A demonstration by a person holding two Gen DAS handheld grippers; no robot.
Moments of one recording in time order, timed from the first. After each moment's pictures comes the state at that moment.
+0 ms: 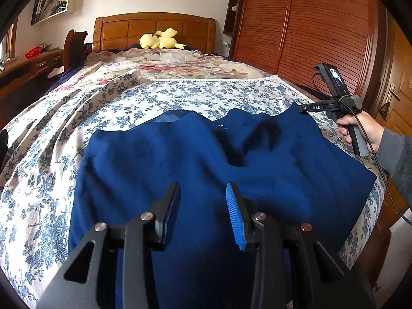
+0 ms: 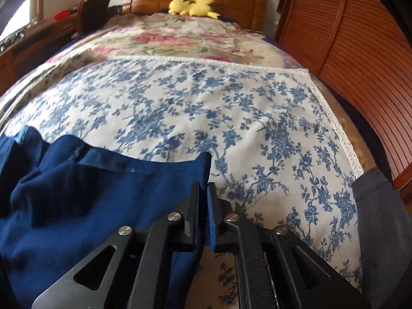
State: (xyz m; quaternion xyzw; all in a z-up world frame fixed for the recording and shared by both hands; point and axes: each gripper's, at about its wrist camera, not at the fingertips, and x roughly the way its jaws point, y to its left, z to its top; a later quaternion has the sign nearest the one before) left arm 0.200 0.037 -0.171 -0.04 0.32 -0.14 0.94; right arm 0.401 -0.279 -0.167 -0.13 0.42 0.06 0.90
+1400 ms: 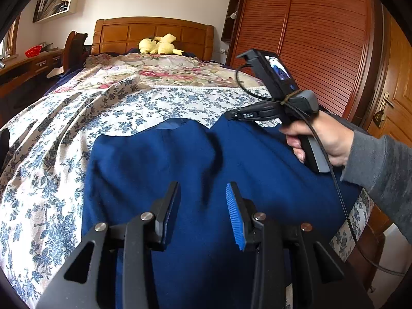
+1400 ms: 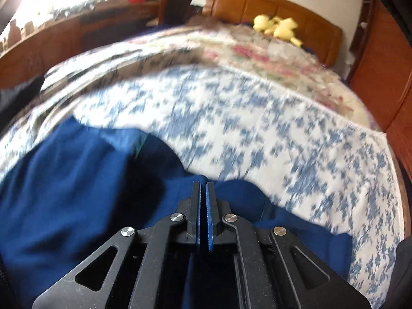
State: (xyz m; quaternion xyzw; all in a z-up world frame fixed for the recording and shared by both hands) left arm 0.187 0.049 -0.157 -0.06 0.31 -0.15 0.94; right arm 0.375 -0.072 -0.176 -0.18 0.38 0.23 0.88
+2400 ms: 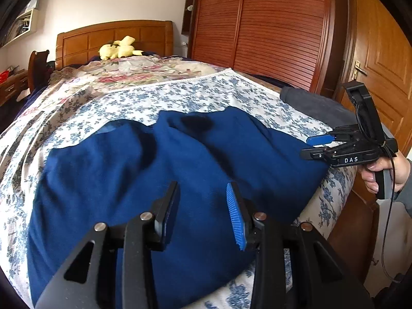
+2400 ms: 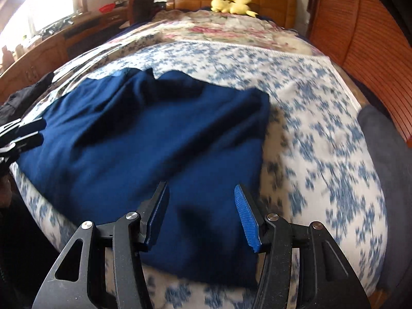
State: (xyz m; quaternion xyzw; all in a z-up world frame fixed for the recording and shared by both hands) left arm 0.164 -0.043 -0.151 0.00 0.31 -0.23 0.92; right arm 0.189 -0.267 -0.163 -0.11 0.43 0.17 0.88
